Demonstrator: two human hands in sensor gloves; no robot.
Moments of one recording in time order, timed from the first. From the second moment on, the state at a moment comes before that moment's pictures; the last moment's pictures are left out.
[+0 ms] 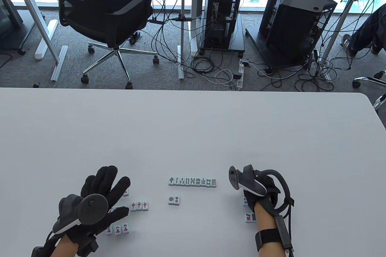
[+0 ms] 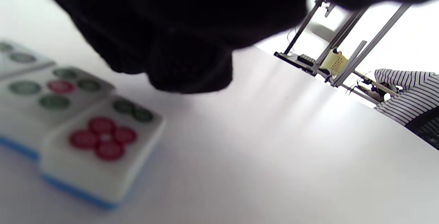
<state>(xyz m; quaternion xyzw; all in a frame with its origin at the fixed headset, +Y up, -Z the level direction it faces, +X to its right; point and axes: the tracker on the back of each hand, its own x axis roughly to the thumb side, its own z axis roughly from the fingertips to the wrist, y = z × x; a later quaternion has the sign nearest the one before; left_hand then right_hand) -0.266 -0.710 -0.226 -0.02 -0.15 0.11 0.98 0.153 -0.751 -0.339 -0.07 -0.05 -0.98 0.20</state>
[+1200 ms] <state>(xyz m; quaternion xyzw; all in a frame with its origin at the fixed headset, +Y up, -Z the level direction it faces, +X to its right) -0.265 -0.710 -0.223 -0.01 -0.16 0.11 0.98 0.008 -0.748 -0.280 -0.23 -0.05 -0.97 0.08</state>
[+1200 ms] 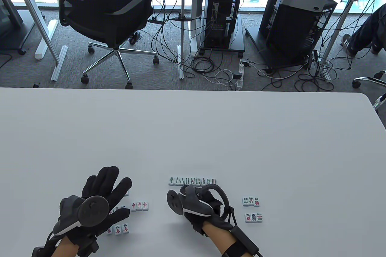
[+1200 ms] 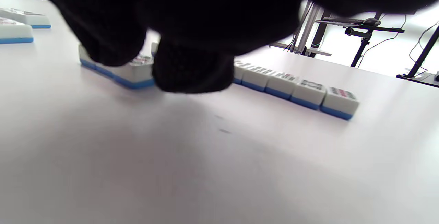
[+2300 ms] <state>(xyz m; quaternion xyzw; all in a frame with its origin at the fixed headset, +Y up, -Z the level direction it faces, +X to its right) -0.261 -0.711 -0.223 -0.02 -0.16 0.10 0.98 0.128 -0.758 -0.296 -0.14 -0.08 -0.97 0.17</state>
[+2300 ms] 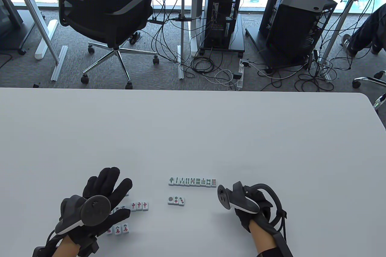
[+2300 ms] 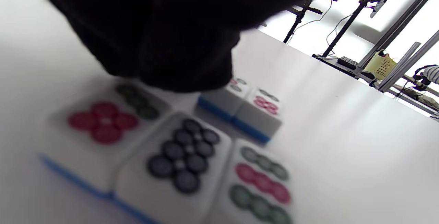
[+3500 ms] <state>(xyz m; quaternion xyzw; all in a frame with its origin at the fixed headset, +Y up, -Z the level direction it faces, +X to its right) -0.259 -0.710 -0.222 -0.02 -0.17 0.10 0.98 0.038 -0.744 -0.285 -0.24 -0.05 -0.97 0.09</state>
